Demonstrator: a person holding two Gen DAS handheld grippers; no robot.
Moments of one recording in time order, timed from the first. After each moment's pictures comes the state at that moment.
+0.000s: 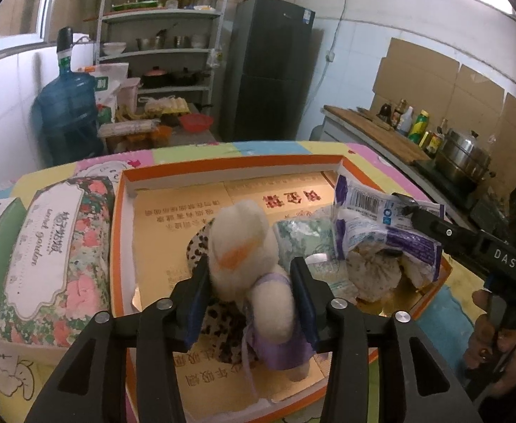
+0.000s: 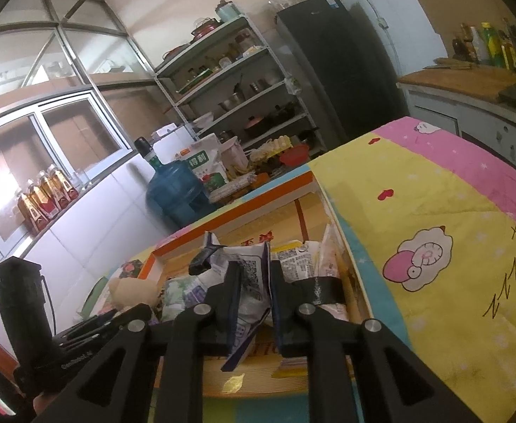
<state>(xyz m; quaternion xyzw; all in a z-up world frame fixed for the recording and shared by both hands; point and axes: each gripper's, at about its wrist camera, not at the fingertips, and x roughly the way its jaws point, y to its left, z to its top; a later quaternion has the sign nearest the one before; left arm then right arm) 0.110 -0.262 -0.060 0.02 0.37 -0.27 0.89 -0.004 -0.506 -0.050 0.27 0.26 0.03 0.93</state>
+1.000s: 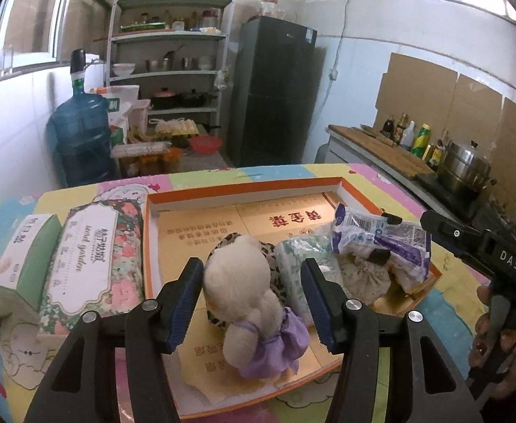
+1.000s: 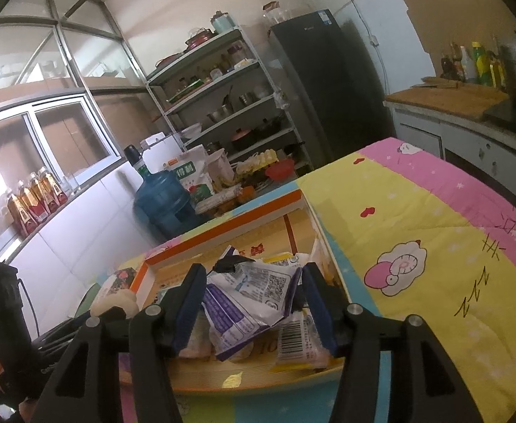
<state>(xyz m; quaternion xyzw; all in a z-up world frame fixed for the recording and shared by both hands) 0.084 -0.241 -0.030 0.01 0.32 -0.26 0.91 -0.023 -0.497 -0.027 0.24 0.23 -0.01 0.94</state>
